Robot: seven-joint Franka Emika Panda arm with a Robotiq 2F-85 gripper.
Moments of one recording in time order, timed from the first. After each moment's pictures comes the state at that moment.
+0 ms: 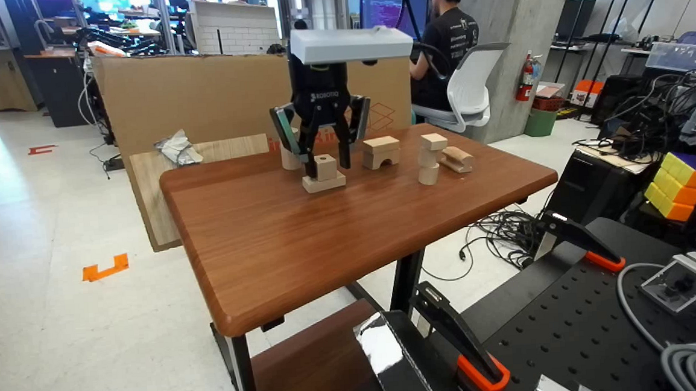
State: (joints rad) arm 0.18 0.58 0.03 -1.89 -0.09 2.35 0.29
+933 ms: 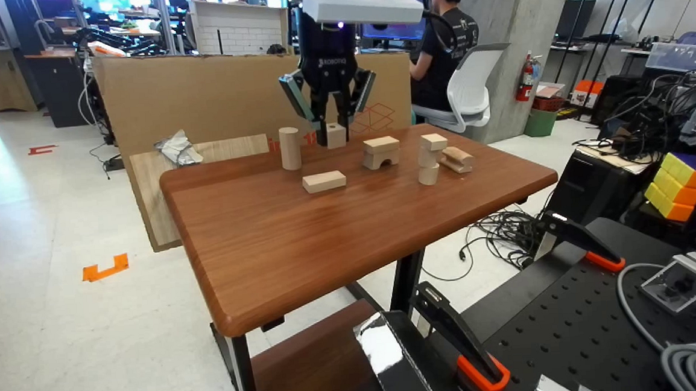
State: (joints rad) arm 0.14 0.51 0.03 -1.88 -0.08 2.33 0.24
